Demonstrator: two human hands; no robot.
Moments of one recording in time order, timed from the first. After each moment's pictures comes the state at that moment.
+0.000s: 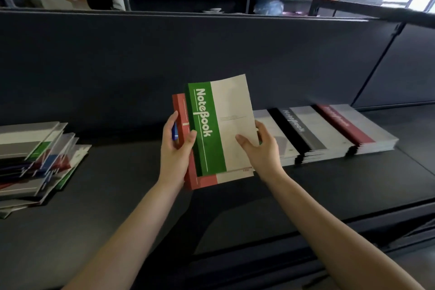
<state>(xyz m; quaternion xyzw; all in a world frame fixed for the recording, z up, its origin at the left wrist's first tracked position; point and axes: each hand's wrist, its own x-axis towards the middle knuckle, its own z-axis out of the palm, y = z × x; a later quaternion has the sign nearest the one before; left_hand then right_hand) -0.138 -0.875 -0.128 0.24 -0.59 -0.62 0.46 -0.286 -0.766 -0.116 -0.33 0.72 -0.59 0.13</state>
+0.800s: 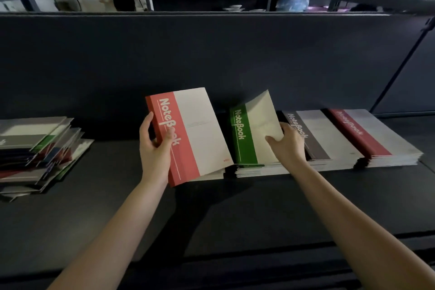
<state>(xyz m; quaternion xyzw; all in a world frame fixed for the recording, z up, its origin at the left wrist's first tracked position) -0.151 -0.874 -0.126 0.37 -0.55 -0.52 0.54 -0.399 -0.759 -0.128 -0.34 0.85 -0.40 0.05</state>
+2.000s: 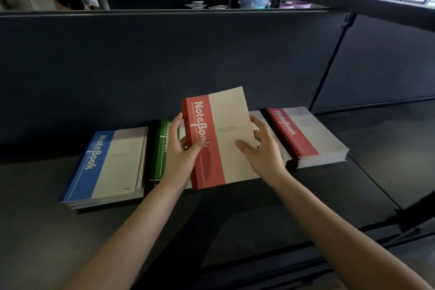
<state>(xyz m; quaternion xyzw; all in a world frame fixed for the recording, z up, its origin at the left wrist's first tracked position) -0.340 -0.779 -0.123 0.28 -0.62 -0.61 0.40 -0.483 -0.675 -0.118 -0.37 0.73 -0.55 0.16</state>
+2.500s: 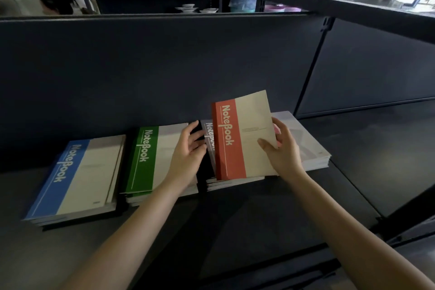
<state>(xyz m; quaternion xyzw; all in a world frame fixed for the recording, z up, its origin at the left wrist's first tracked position) -0.398 -0.769 -0.128 0.29 -0.70 -0.57 0.33 -0.574 -0.641 -0.130 -0.31 0.76 -0.55 0.11</state>
